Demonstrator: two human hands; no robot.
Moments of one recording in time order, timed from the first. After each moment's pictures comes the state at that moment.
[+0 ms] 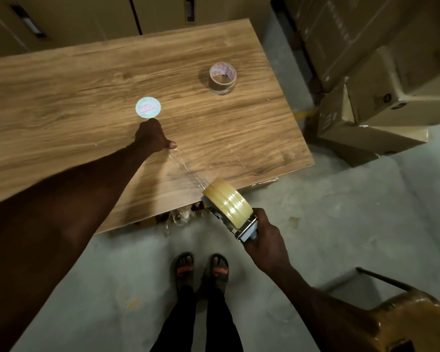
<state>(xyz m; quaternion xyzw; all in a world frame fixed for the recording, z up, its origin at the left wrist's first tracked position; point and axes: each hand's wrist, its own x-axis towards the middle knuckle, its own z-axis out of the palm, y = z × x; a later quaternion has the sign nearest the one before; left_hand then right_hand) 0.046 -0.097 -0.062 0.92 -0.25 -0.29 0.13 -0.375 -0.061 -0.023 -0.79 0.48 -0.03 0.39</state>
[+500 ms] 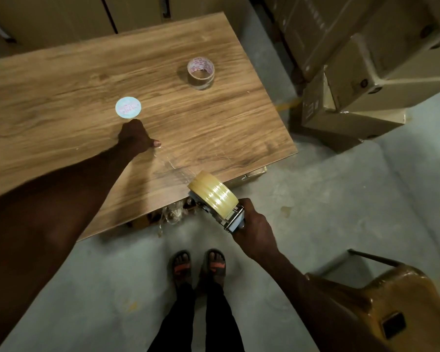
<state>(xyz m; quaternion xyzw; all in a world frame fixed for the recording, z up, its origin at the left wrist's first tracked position) 0.043 -0.098 -0.069 0.92 -0.28 -0.26 0.09 -0.374 -0.060 -0.022 -0.78 0.48 -0.03 0.40</state>
